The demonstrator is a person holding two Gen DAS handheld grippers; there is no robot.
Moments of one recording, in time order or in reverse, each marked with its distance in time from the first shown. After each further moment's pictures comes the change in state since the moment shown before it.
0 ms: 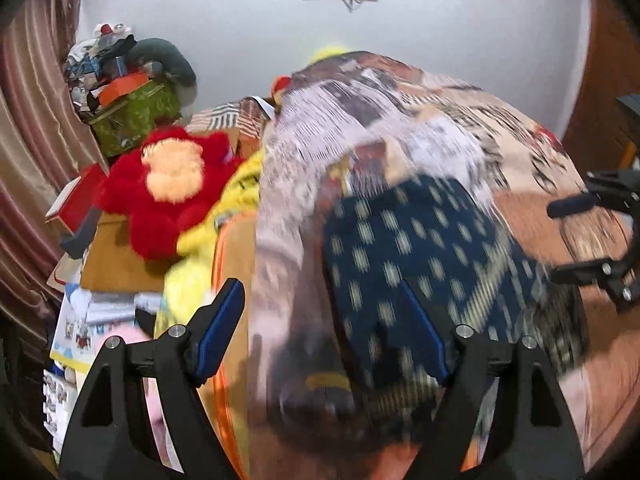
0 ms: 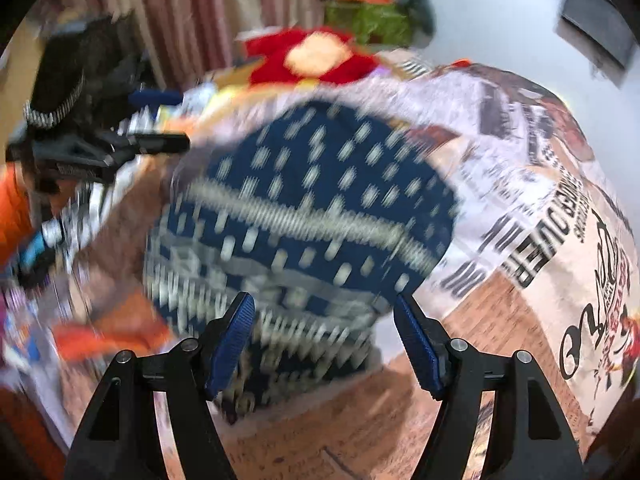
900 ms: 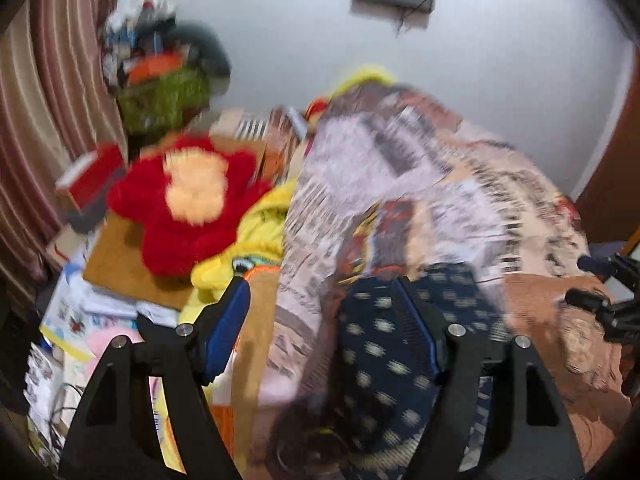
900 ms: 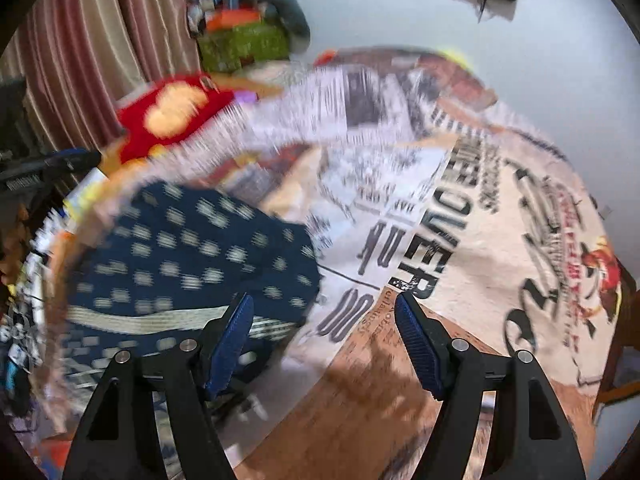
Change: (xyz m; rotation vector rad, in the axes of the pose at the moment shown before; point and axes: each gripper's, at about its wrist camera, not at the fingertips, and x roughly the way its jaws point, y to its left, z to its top) left arm -0.034 0.024 0.053 -0.169 -0.063 0.006; right arm -0.020 -0.072 0.016 0.284 -0.107 -0.204
